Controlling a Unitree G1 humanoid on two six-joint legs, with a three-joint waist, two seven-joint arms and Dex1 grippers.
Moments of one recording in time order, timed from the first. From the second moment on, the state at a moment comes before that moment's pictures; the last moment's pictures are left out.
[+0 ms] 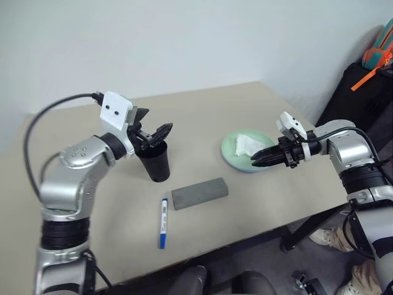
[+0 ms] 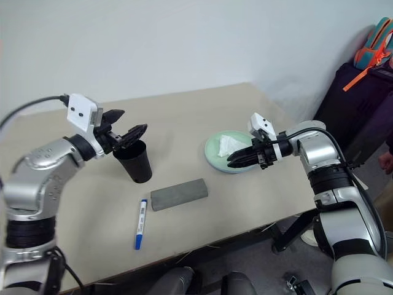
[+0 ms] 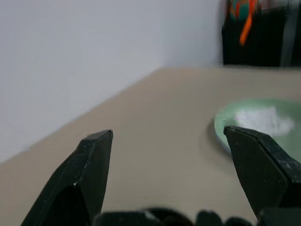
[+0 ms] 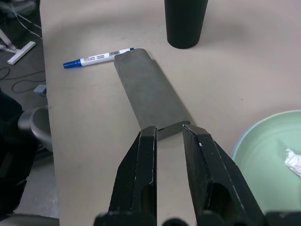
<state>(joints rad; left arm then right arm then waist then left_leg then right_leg) -0.49 0.69 0.17 -0.36 -0.44 0.88 -0.50 -0.90 -0.64 0.25 0.55 0.23 0.34 1.60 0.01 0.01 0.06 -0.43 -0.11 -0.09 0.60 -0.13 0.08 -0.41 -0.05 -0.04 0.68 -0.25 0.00</state>
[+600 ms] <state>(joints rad) -0.42 1.00 0.10 -0.49 -1.12 1.61 -0.24 -0.90 -0.64 0.25 0.55 0.23 0.34 1.60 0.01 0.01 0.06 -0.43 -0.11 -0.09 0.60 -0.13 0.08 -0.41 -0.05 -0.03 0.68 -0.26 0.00</state>
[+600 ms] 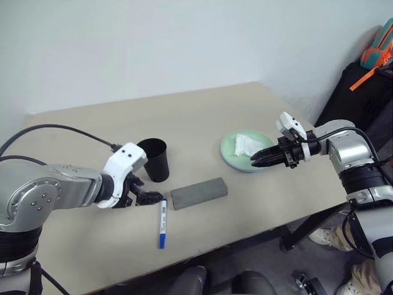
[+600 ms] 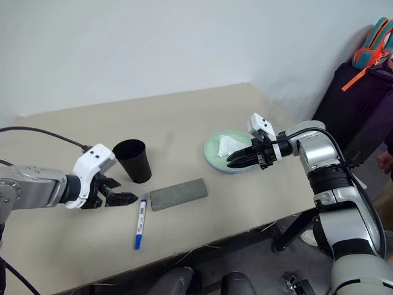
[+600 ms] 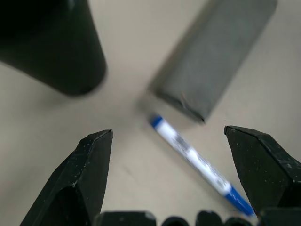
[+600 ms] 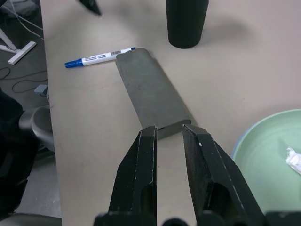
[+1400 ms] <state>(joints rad) -0.34 0.82 -0.03 -0.34 -1.48 1.61 0.46 -0.90 -0.64 0.25 0.55 0.23 0.34 1.61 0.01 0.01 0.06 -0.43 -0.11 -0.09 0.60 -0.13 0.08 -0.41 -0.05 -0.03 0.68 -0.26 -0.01</state>
